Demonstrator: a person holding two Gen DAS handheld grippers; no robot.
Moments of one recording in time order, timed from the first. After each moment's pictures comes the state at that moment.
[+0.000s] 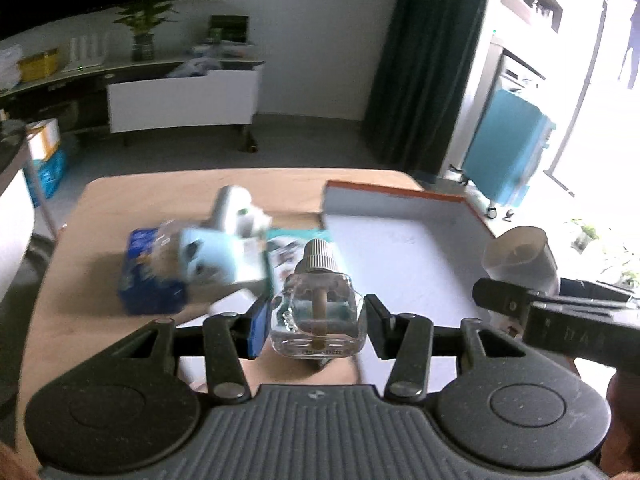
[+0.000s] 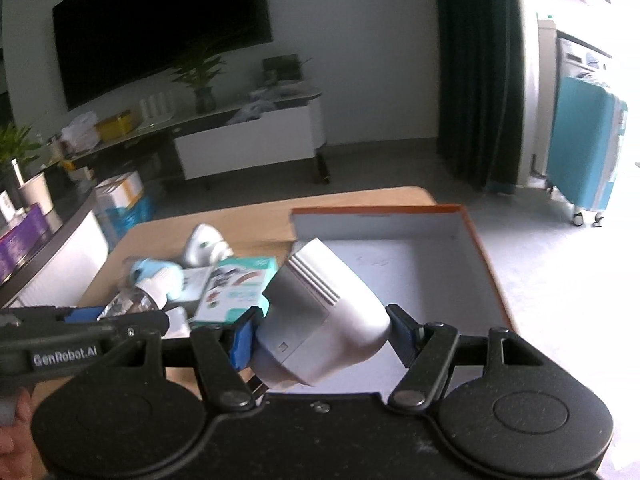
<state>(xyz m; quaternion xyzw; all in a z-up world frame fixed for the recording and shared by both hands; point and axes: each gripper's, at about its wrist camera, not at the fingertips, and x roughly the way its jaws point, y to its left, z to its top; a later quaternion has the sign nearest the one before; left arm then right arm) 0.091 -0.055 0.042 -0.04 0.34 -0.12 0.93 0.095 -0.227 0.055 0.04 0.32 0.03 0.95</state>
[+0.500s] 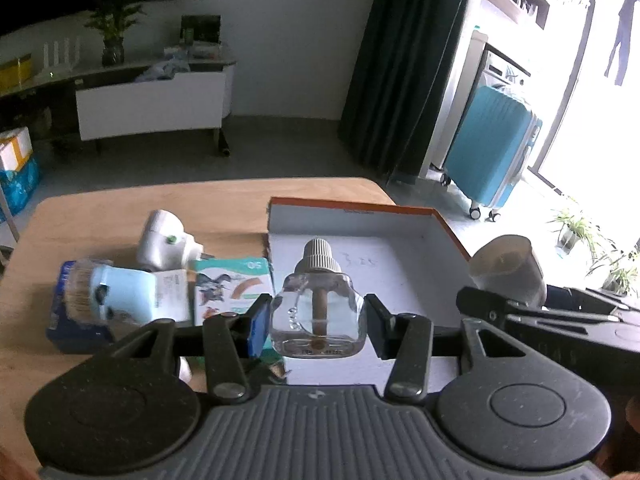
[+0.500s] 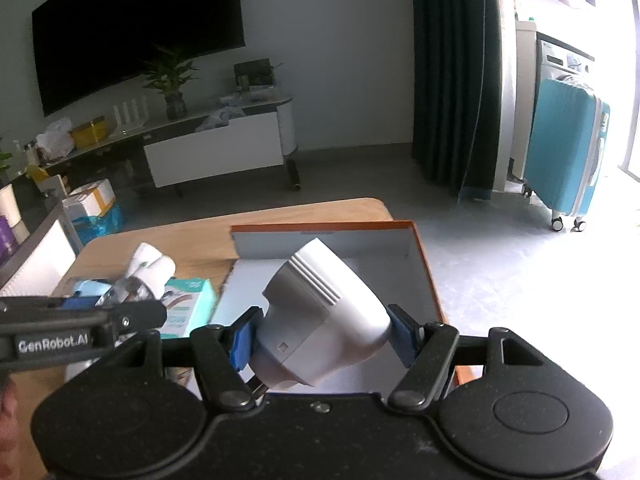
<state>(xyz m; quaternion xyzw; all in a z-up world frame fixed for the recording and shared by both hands) 0.127 -0.104 0.037 -0.04 0.34 -0.14 0.93 0.128 -0.273 0.044 0.03 0.32 0.01 0.95</state>
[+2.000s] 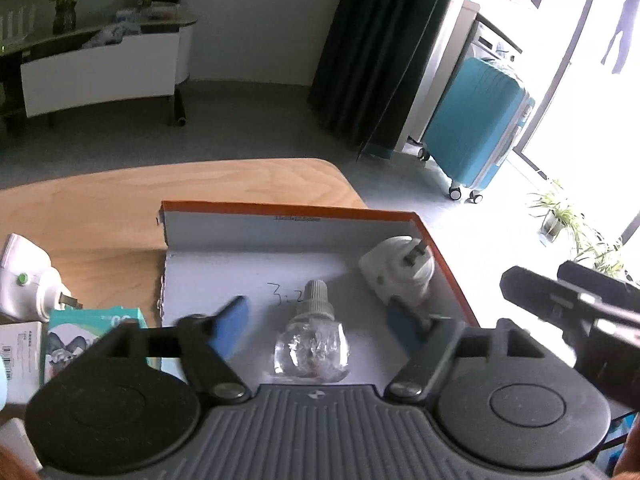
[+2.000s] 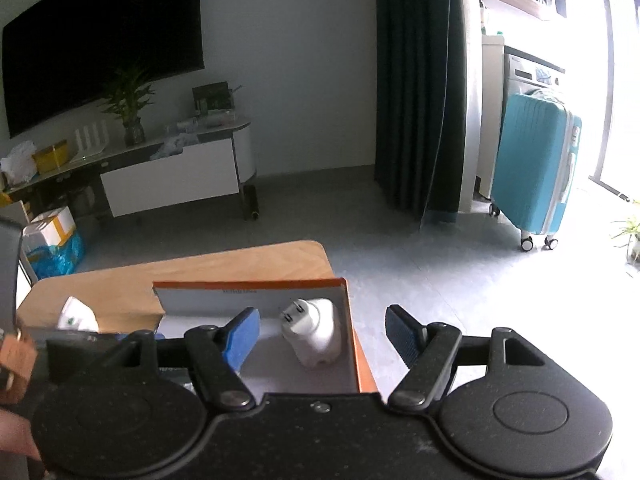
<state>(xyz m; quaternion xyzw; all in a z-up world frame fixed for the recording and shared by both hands) 0.206 -0.172 0.020 -0.06 0.38 -0.18 0.90 0.163 -0.323 0.055 0.03 0.29 -0.04 0.95</state>
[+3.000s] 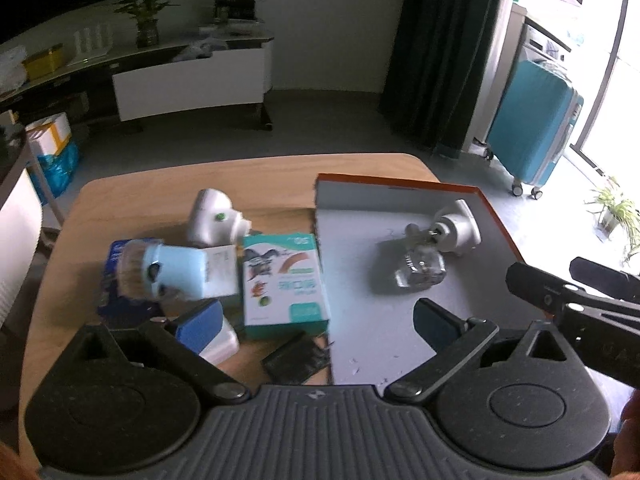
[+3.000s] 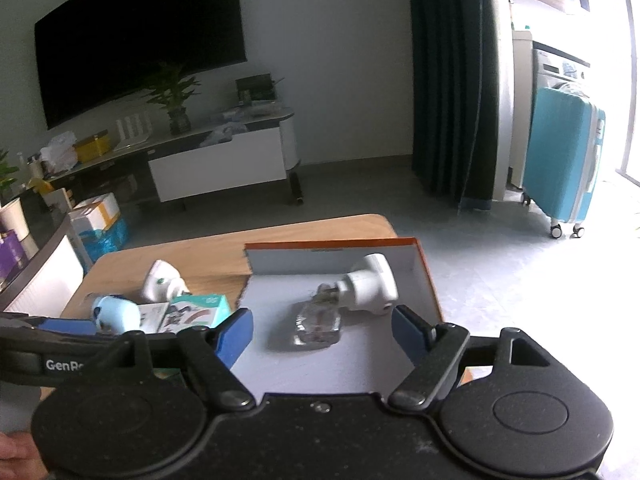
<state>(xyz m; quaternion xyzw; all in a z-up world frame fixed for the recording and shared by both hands) 0.113 -0.089 0.056 -0.02 0.39 -0.07 0.92 0.103 -0.253 0.066 0.04 0.30 0.02 0.95</state>
